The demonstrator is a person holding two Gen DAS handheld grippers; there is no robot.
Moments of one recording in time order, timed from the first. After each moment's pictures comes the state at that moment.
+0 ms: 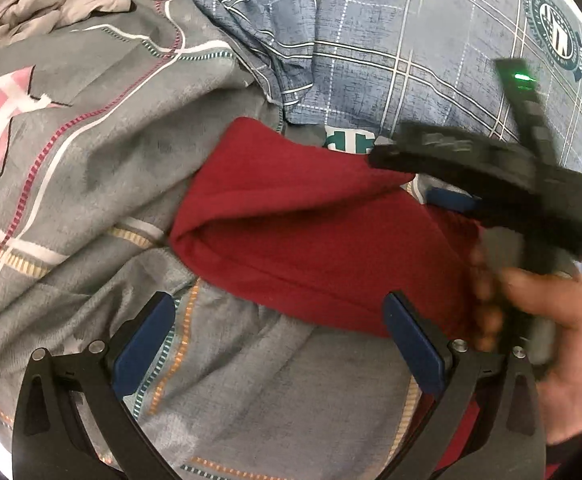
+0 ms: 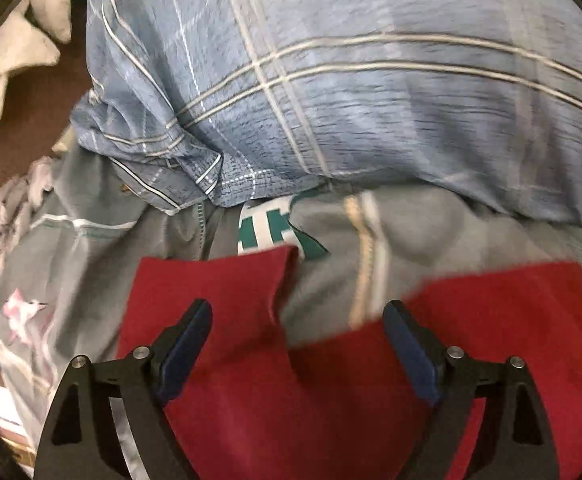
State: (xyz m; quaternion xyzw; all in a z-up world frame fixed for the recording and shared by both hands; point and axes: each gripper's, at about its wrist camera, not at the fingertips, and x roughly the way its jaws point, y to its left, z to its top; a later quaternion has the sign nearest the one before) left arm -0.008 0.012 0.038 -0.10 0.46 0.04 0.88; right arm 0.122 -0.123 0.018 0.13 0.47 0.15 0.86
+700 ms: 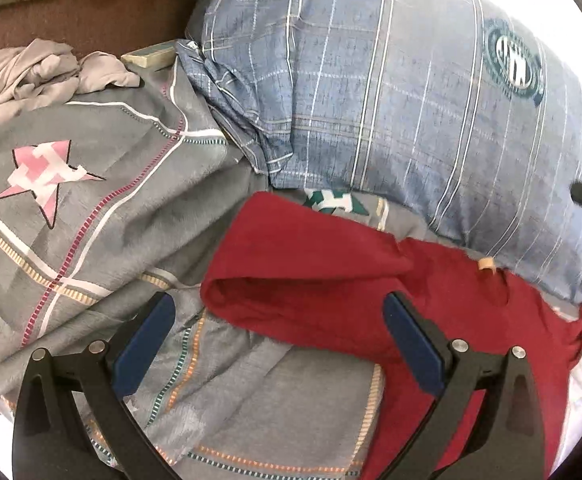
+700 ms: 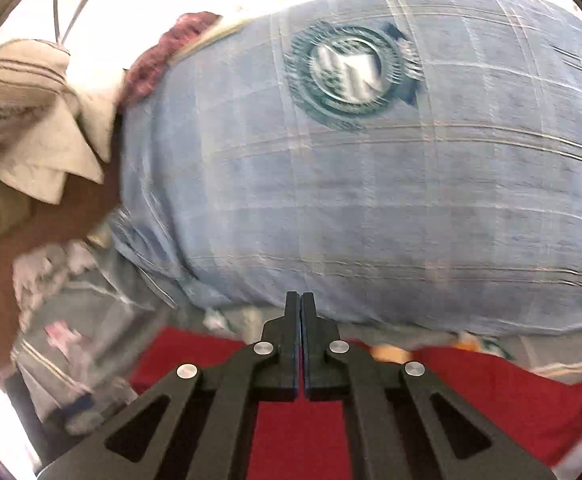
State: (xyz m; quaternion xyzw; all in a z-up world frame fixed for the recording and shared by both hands) left arm -0.045 0.001 0.064 -0.08 0.38 0.03 0.92; right arm -0.015 -0.285 0.172 0.10 0.30 0.07 0.94
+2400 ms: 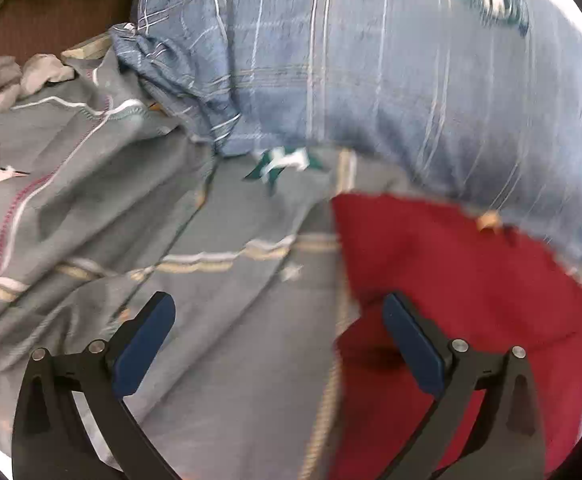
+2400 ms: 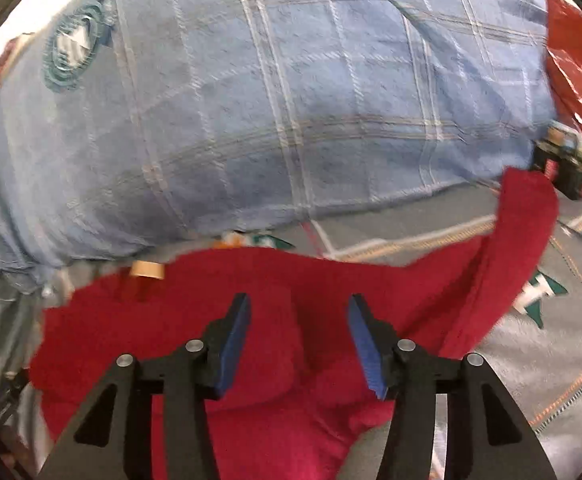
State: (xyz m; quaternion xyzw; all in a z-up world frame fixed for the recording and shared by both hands) left arm -0.021 -0.050 0.033 -0.05 0.40 -0.01 0.91; right arm -0.084 -0.450 0.069 0.17 0.37 -0.14 0.90
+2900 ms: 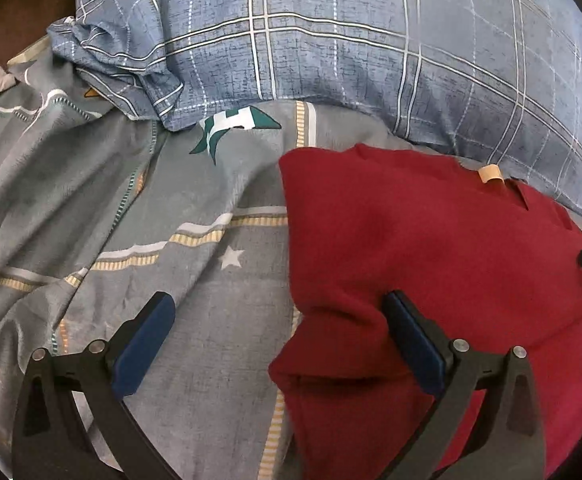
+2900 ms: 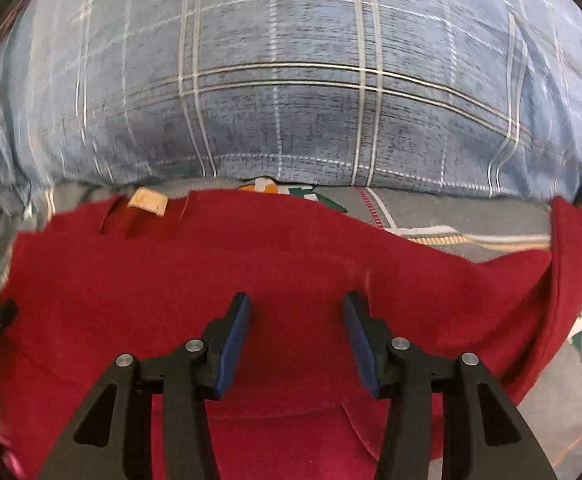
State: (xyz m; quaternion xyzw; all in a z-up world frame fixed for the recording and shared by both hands) left arm 0.003 -0.089 -0.004 0.02 0.45 -0.03 0.89; right arm -0.042 -0.422 0.009 0.09 0.42 -0.10 0.90
